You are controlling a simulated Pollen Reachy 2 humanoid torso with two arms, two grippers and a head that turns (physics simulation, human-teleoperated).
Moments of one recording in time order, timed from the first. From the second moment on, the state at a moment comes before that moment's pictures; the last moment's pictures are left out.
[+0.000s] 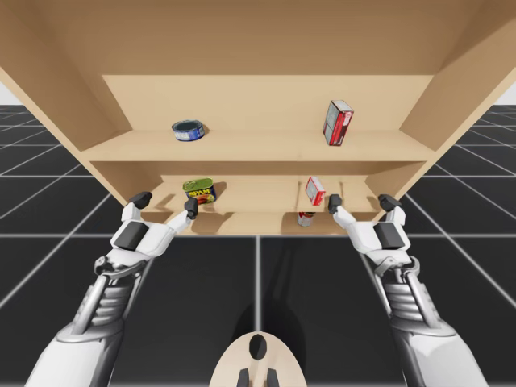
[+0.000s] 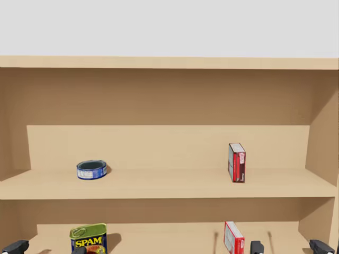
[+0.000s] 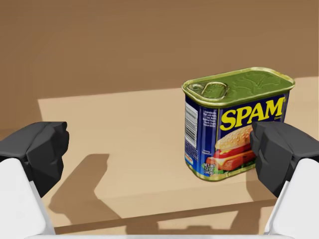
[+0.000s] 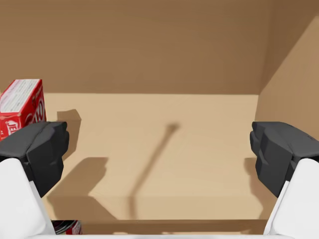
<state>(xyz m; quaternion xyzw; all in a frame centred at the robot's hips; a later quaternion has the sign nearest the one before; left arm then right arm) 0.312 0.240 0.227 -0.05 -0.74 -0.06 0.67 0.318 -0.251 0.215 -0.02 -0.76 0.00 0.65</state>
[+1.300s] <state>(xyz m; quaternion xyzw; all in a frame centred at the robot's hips) 0.296 0.206 0.250 -0.08 -0.71 -0.06 0.70 0.318 -0.243 0.209 -0.03 -0.75 0.01 0.66</state>
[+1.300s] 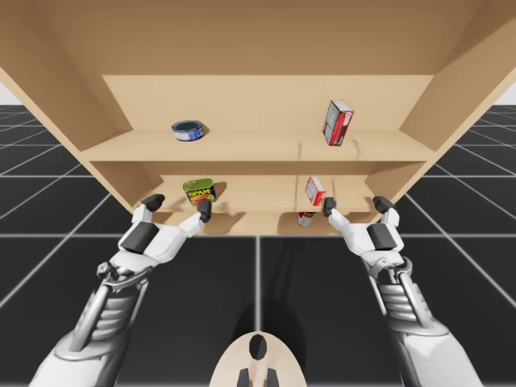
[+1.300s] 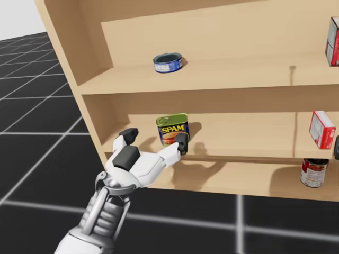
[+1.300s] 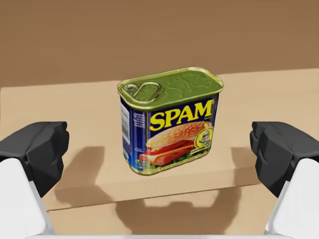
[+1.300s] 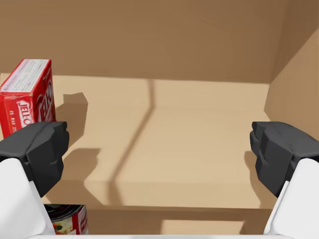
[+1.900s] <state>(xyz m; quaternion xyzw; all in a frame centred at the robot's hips) 0.369 0.169 0.242 -0.06 -0.67 0.02 0.74 0.318 -0.245 0.208 -0.04 -0.75 0.01 0.66</state>
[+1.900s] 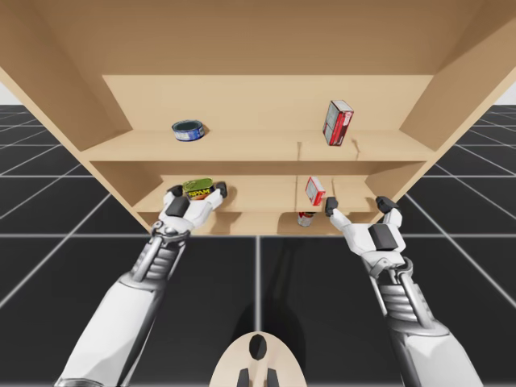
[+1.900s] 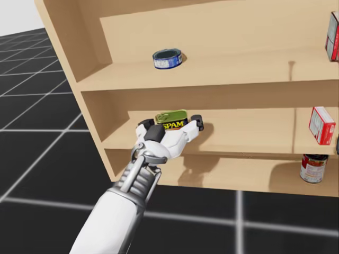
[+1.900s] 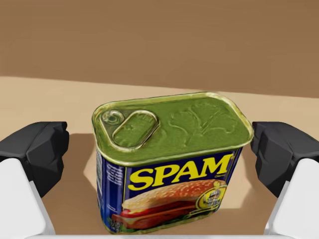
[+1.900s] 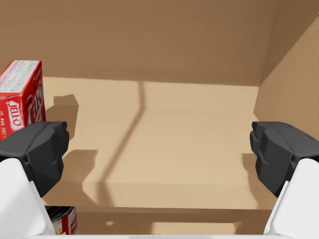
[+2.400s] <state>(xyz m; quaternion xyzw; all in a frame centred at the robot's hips) 0.383 0.165 0.230 -0.08 -0.68 0.03 0.73 0.318 -0.246 0.206 -0.05 -0.75 0.01 0.66</state>
